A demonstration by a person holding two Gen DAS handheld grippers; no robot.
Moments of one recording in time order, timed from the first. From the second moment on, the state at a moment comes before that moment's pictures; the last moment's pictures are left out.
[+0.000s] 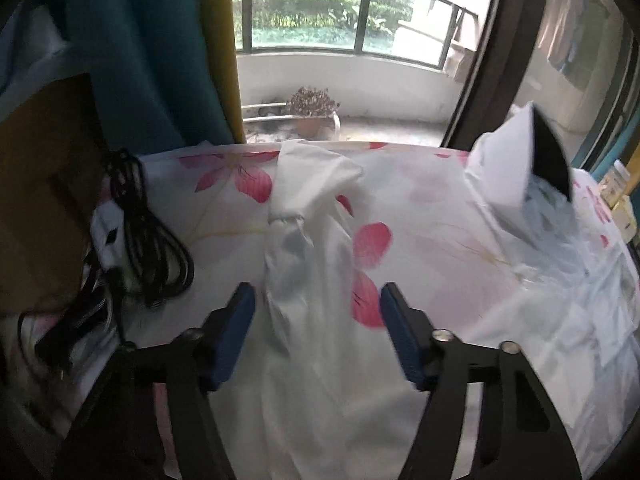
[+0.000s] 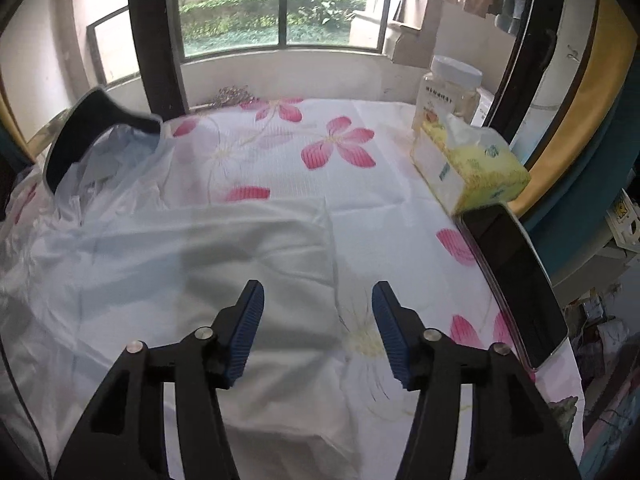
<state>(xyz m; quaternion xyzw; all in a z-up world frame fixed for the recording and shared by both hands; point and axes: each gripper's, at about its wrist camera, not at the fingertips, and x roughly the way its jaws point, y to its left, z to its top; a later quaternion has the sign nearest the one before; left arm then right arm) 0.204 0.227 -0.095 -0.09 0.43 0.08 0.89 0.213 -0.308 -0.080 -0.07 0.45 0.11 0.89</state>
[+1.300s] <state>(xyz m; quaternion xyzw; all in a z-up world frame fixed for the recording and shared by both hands) 0.120 0.109 0.121 0.00 0.17 0.07 0.98 0.166 -0.351 -0.050 0.01 0.41 0.14 0.90</state>
